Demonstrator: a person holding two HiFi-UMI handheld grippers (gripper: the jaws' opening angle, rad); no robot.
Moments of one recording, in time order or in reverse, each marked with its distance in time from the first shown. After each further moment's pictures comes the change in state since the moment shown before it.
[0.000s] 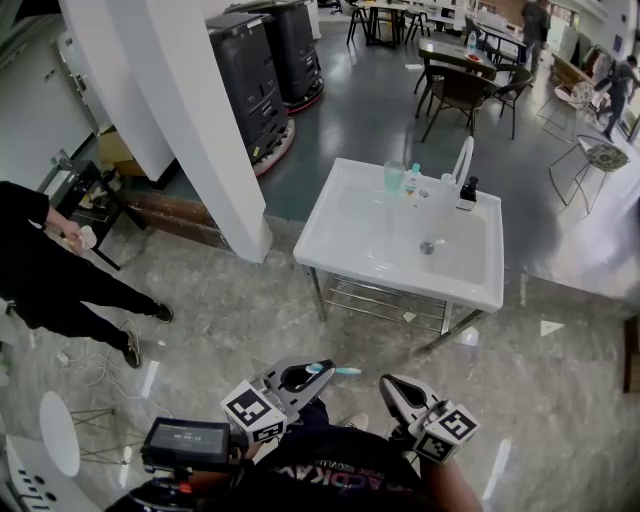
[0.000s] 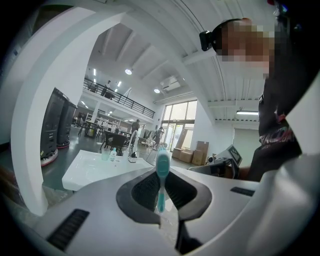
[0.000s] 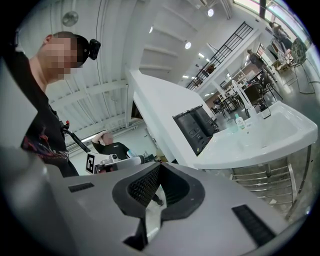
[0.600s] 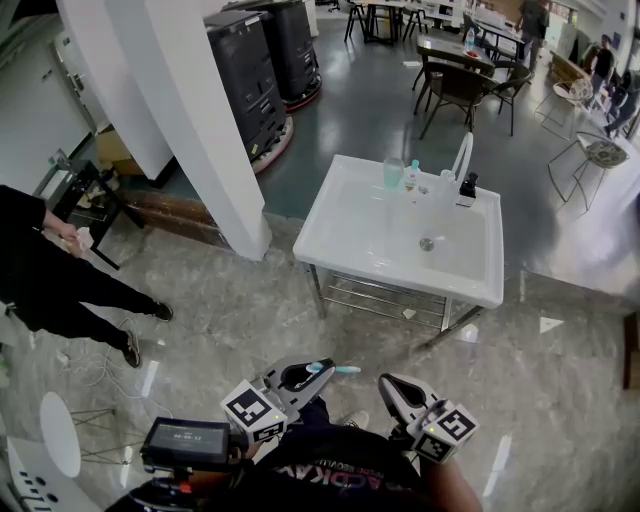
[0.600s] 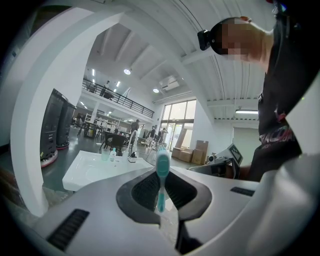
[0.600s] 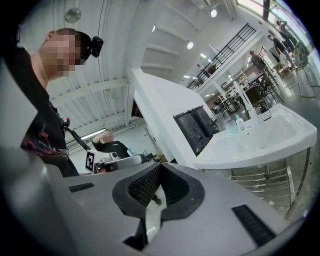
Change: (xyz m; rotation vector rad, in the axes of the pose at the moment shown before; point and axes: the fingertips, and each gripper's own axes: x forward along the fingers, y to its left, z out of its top) left arm -0.003 -0.001 -0.001 0.012 0.005 -0.004; right arm 0.001 0.005 -0.004 -0.028 0.007 -0.011
